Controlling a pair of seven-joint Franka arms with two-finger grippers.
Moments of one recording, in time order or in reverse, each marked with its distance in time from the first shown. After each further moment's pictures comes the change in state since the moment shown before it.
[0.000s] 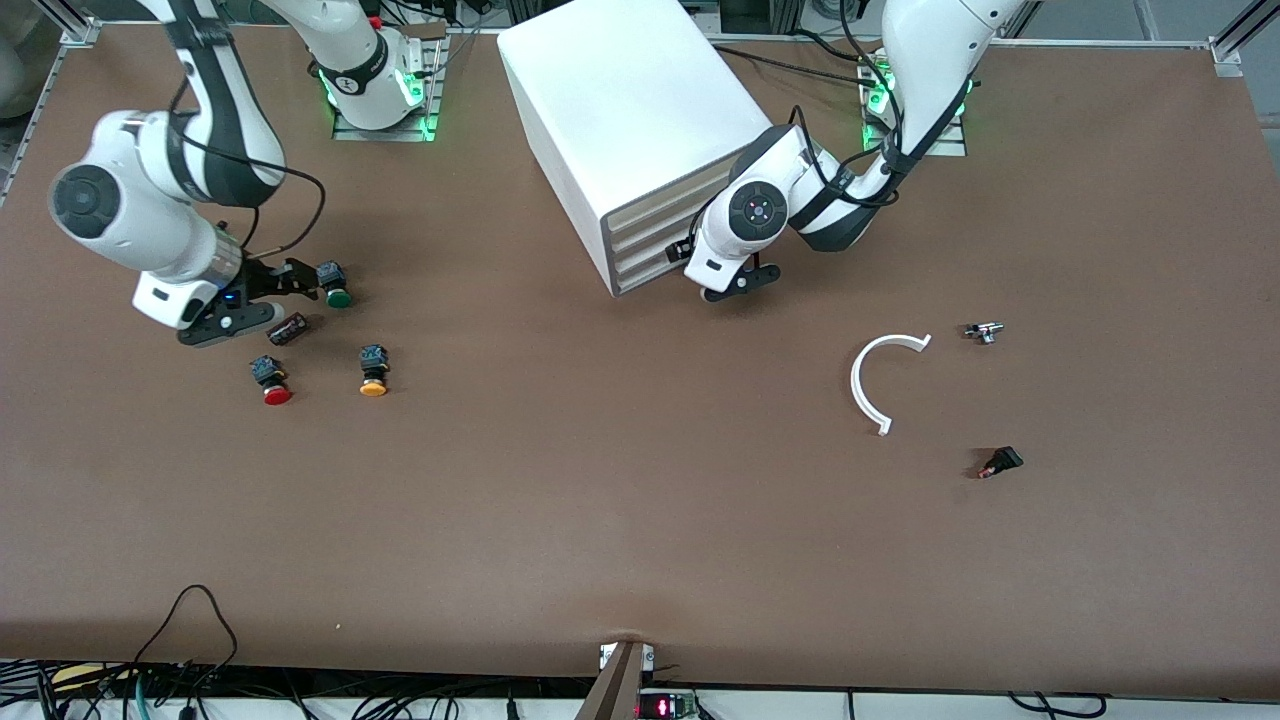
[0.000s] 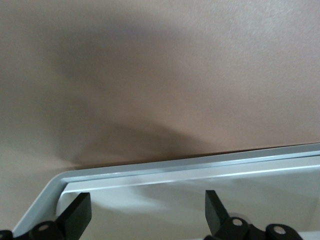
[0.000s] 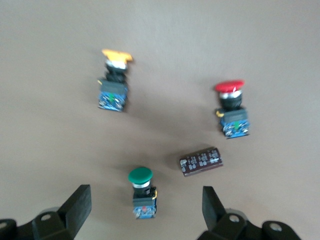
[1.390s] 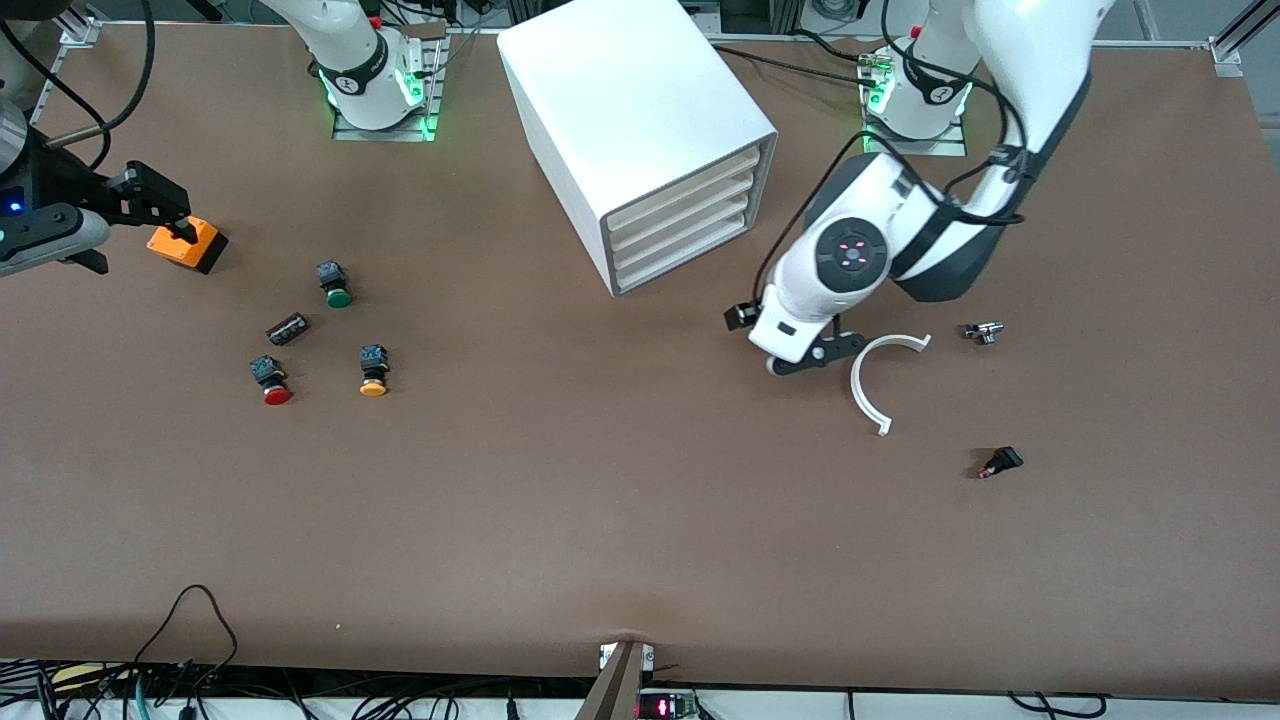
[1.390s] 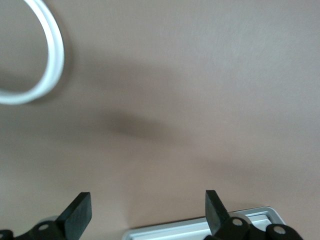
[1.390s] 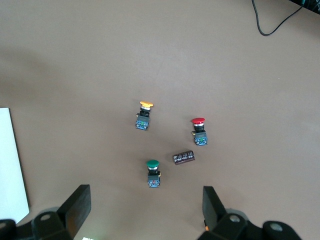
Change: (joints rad) left arm 0.221 -0.050 -0.003 0.339 0.220 -0.331 0.198; right arm 0.003 -0.024 0.041 0.639 0.016 -0.570 0.001
